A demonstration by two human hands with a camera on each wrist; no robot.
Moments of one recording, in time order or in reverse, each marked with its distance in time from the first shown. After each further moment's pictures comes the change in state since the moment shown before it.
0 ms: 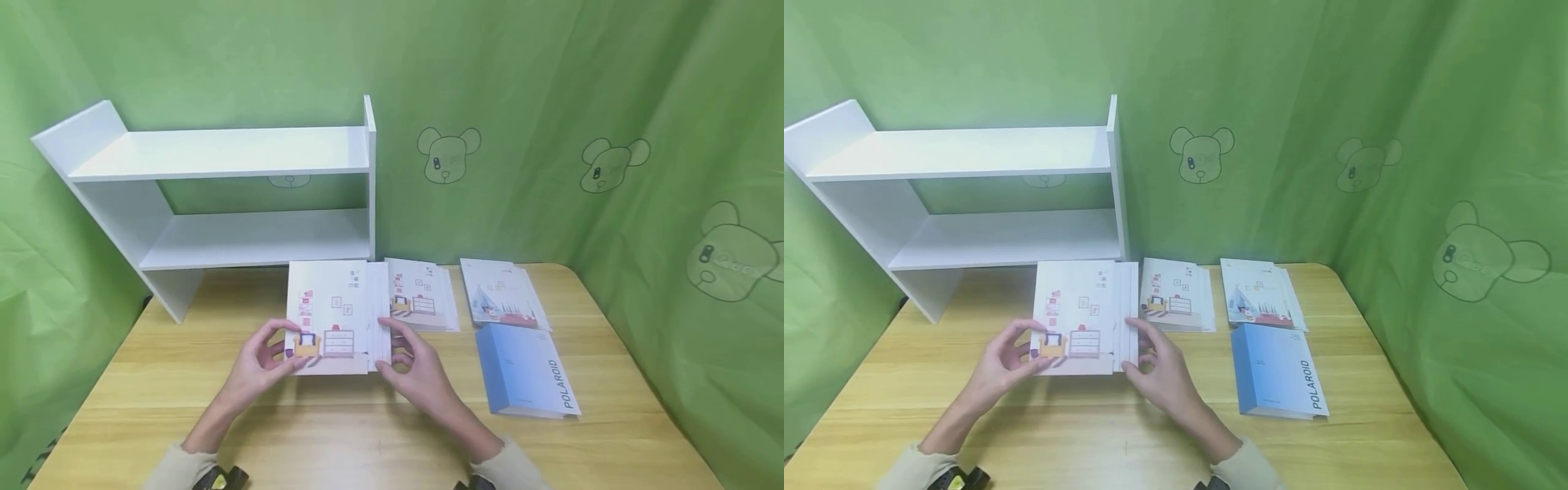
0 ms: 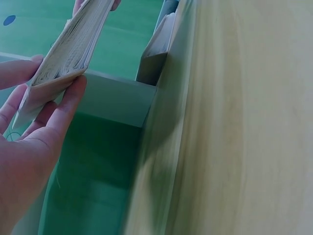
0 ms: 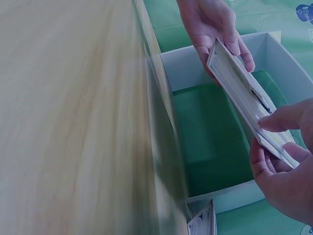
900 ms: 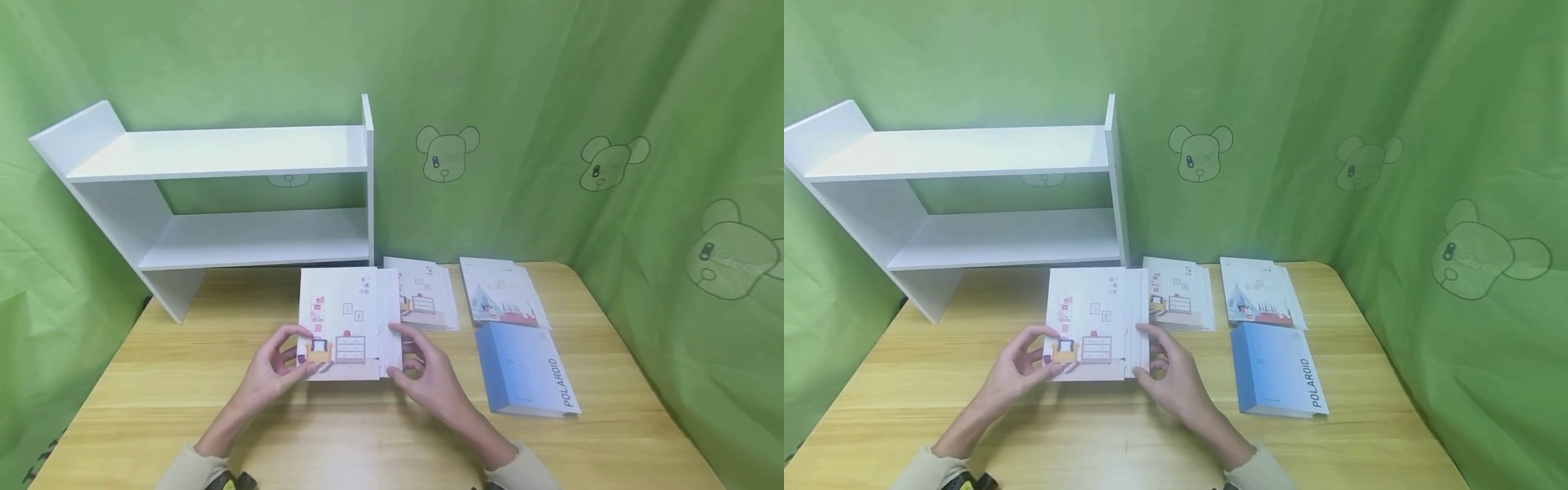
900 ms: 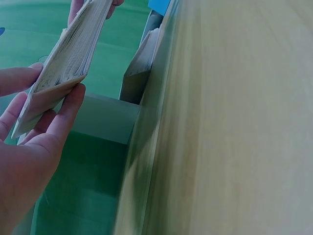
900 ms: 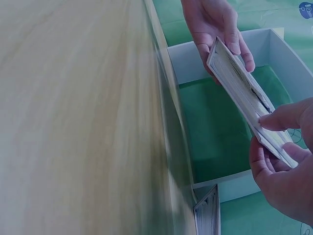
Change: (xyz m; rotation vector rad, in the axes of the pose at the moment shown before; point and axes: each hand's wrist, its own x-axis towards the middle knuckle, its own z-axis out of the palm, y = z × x) left_hand 0.001 -0.009 0.019 0.001 0.001 -0.050; right_hand -0.011 0.012 -0.015 -0.006 0.004 0.043
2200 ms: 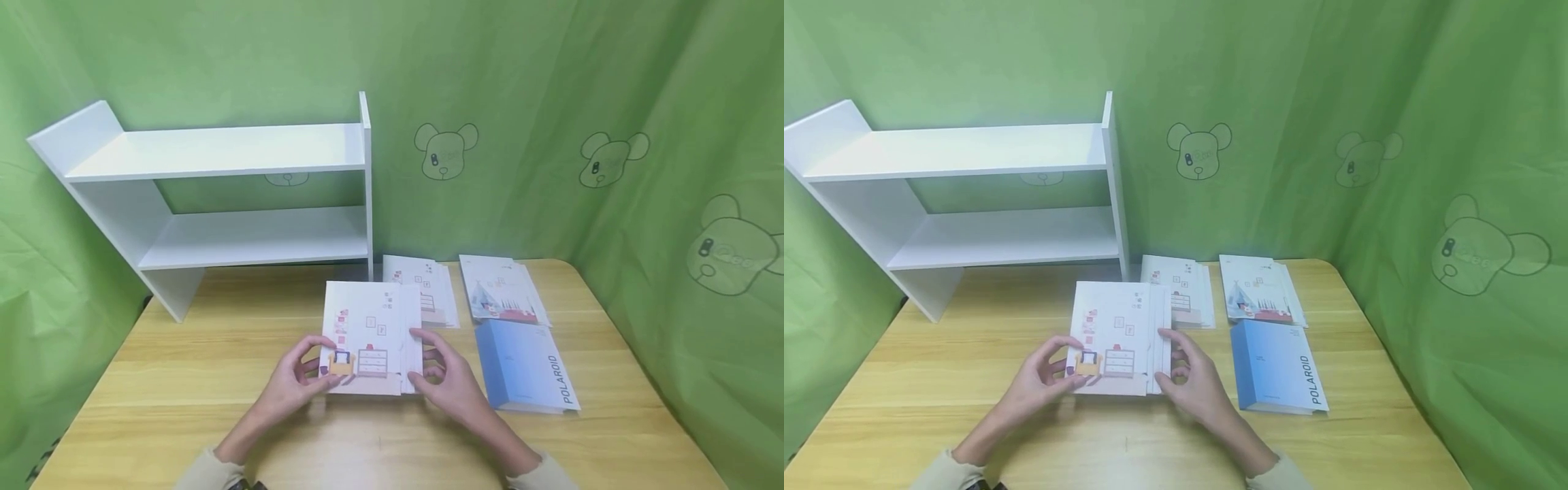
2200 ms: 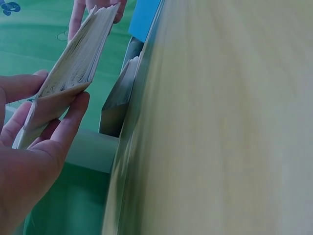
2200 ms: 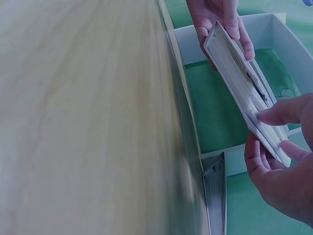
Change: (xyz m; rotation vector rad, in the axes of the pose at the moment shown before) left_hand -0.002 -0.011 0.032 -0.031 -0.057 -0.067; right_hand -0.015 0.017 -0.028 -0.017 -0.010 0.049
